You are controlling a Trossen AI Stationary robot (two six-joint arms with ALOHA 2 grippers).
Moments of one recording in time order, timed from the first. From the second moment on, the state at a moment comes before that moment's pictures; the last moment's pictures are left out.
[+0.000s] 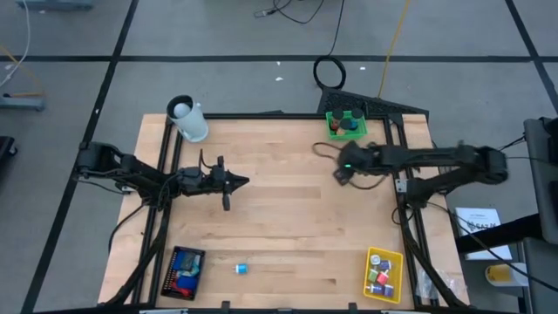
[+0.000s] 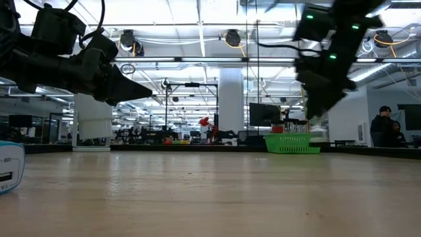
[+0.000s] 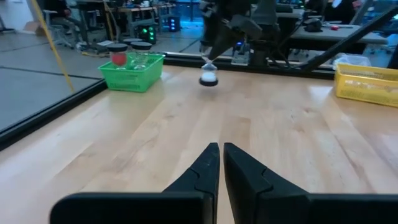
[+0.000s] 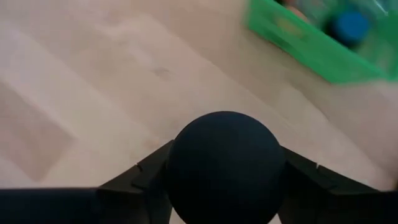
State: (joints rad) left arm 0.03 1.34 0.10 1.12 -0.15 -0.04; right arm -0.21 1.19 0.75 -0.72 0.39 0.61
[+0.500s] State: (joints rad) left arm 0.03 1.34 0.10 1.12 -0.18 -0.04; right arm -0.44 0.94 0.49 -0.62 0.38 0.54
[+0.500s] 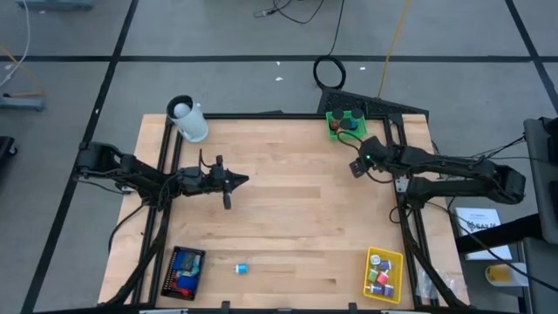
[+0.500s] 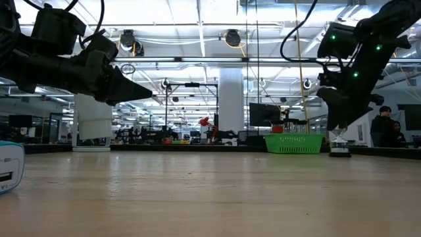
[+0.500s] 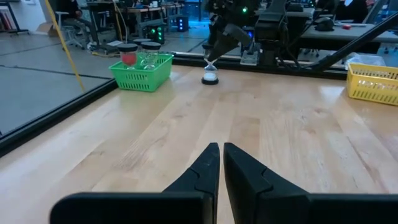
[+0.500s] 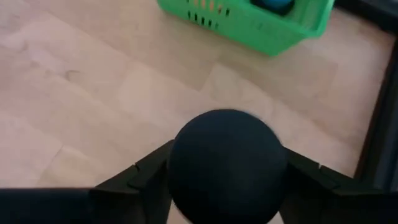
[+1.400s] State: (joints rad) left arm 0.03 1.34 0.10 1.12 -0.19 -0.04; right arm -0.46 0.91 0.53 -0.56 0.34 0.51
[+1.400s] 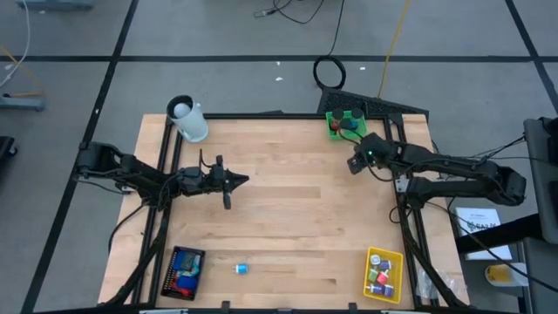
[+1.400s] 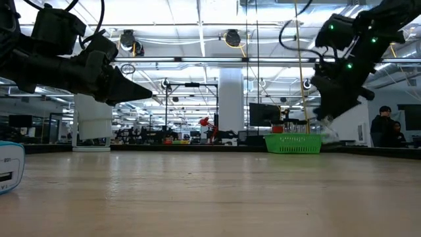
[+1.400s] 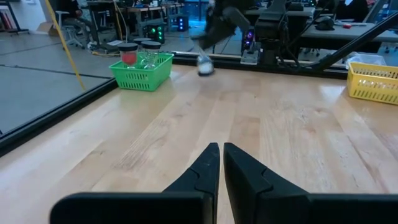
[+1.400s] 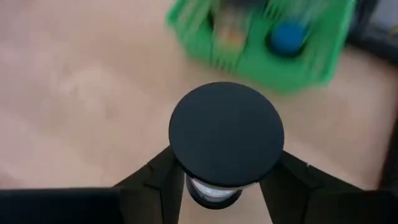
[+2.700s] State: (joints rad) left arm 0.03 1.34 0.10 1.11 -0.19 -0.04; right arm -0.74 1.25 0.62 -0.11 0.48 0.33
